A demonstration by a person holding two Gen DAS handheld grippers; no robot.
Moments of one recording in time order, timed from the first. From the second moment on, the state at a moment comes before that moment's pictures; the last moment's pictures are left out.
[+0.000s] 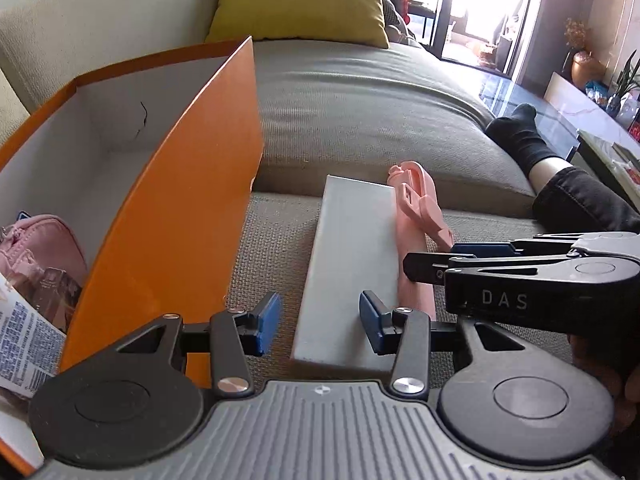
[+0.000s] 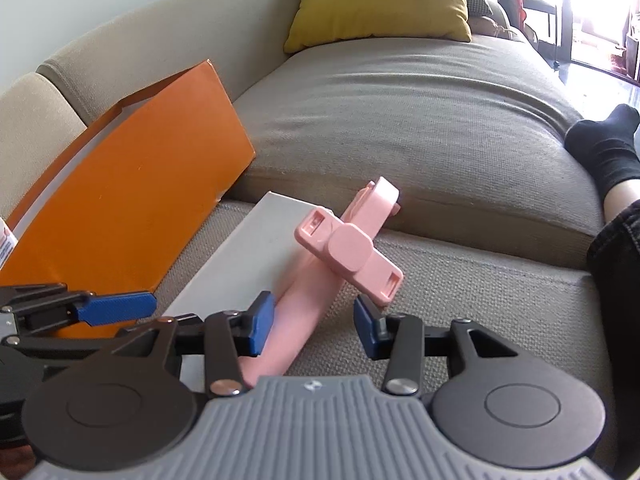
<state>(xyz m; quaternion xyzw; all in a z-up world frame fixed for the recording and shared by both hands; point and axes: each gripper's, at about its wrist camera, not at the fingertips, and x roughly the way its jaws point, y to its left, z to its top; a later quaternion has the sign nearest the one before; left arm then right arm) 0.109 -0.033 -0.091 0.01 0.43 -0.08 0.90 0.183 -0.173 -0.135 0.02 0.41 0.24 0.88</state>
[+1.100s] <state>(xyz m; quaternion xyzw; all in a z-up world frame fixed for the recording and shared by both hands) 0.144 -0.038 -0.095 -0.03 0.45 -0.10 0.89 0.217 -0.159 -0.126 -0.04 0.39 0.20 0.90</state>
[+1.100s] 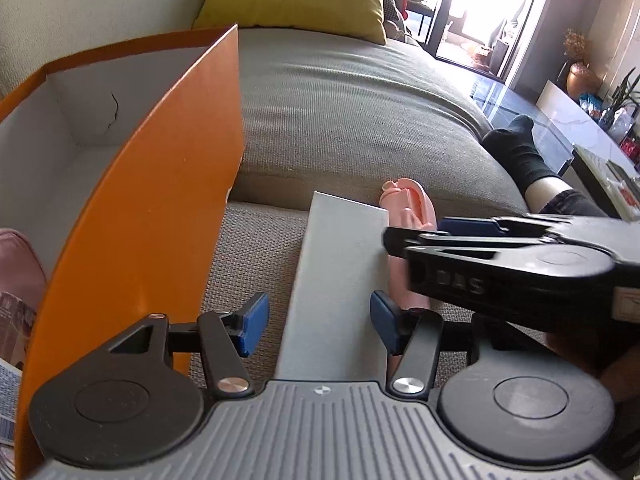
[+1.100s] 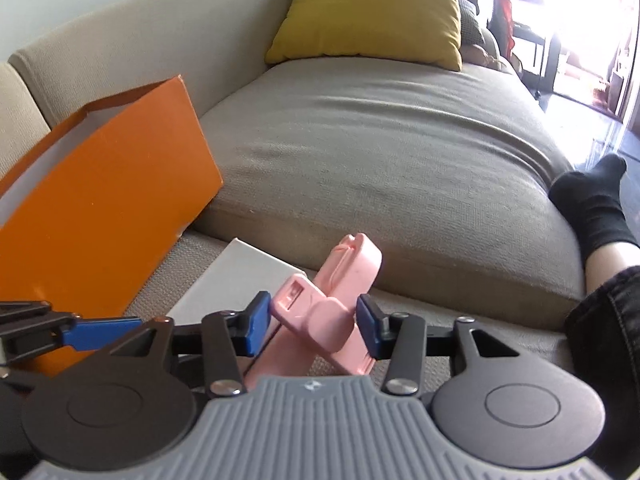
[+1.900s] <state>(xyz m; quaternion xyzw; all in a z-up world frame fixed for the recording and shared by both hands) 0.122 -0.045 -0.099 -0.01 0.50 -0.10 0.86 0.162 -0.203 -0.113 -0.10 0.37 0.17 0.91</state>
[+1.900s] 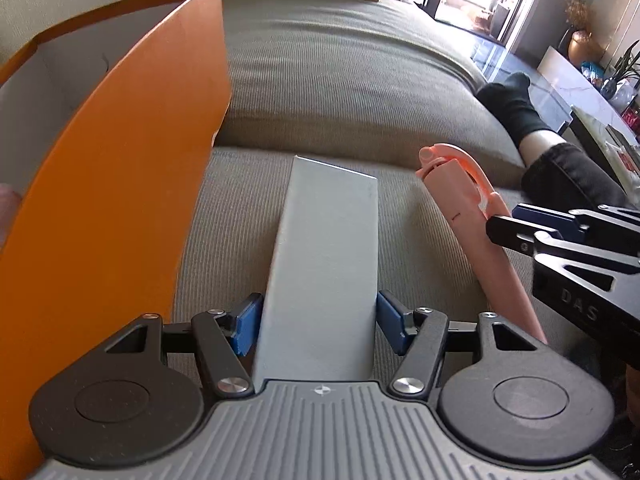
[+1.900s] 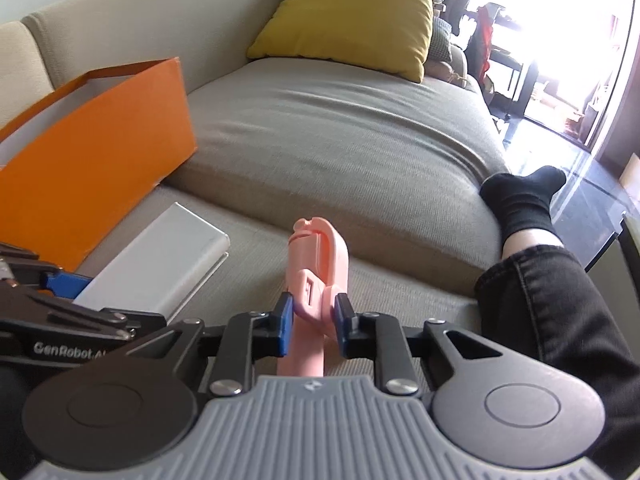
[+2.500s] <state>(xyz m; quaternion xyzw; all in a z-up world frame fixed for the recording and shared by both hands) 0.109 -0.017 -0.099 -0.12 0.51 -0.13 0.84 0.156 -0.233 -0.110 -0.01 0.41 0.18 0.90</state>
